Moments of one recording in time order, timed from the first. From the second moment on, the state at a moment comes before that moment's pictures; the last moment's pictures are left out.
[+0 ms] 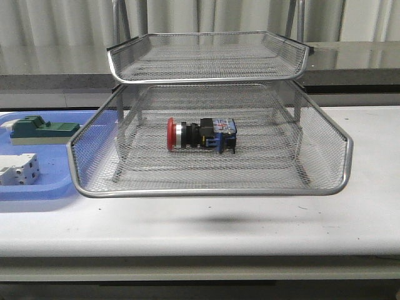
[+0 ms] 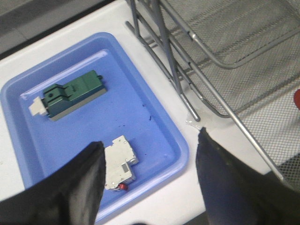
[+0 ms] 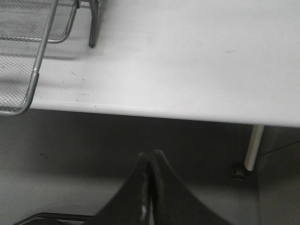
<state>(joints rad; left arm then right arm) -0.07 1.12 -1.08 -0.29 0.77 0.56 0.10 0.55 -0.73 -0.08 1.03 0.09</state>
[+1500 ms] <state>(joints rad) -0.04 0.37 -0.34 -0.53 0.07 0.55 0.10 0.55 -0.73 -0.08 1.03 0.09</state>
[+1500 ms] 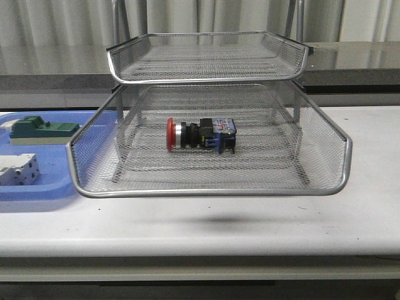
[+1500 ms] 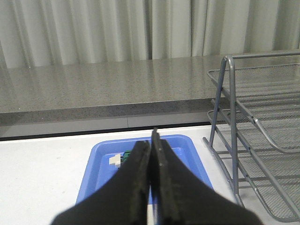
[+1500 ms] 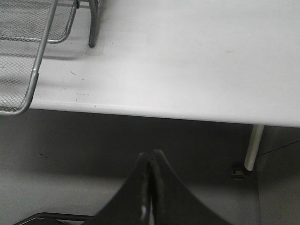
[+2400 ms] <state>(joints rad) -0.04 0.37 -0.34 -0.53 0.07 0.55 0.12 0.82 -0.73 0.13 0.81 -0.06</state>
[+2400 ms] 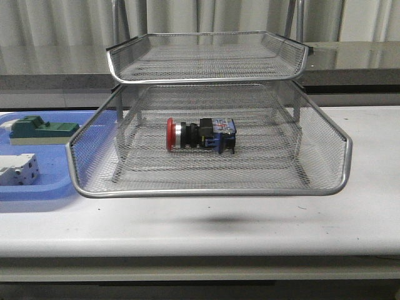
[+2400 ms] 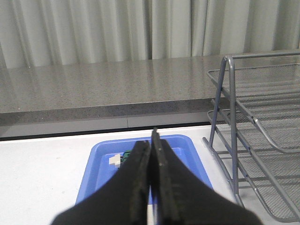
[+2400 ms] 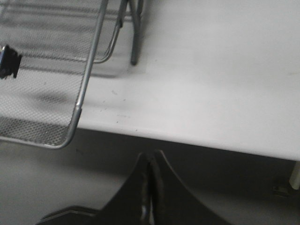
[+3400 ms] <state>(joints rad) -0.04 0.37 -0.34 -0.53 0.07 0.55 0.70 1.45 -0.73 0.26 0.44 -0.57</state>
